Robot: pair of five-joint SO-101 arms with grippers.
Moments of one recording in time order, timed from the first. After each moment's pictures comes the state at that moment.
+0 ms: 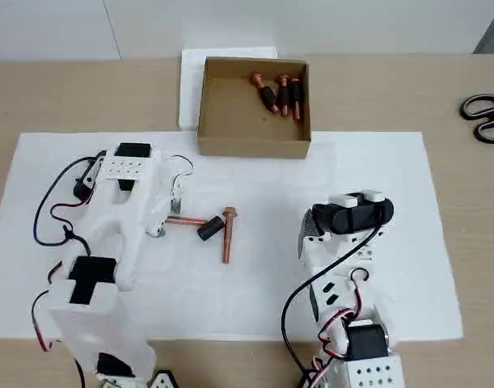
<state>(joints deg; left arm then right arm) -0.1 19.1 9.0 78.6 76.1 -10.4 -100.3 96.4 36.7 -8.9</state>
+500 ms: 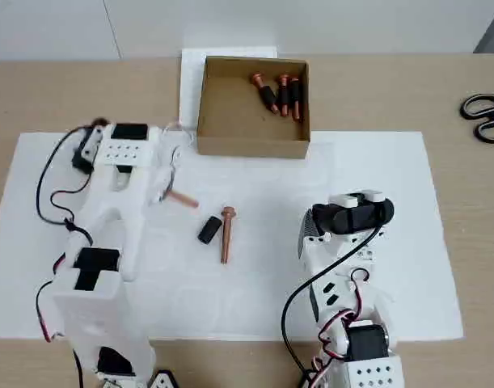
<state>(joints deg) -0.4 21.5 -6.9 76.8 76.2 -10.4 -100.3 96.4 36.7 -8.9</state>
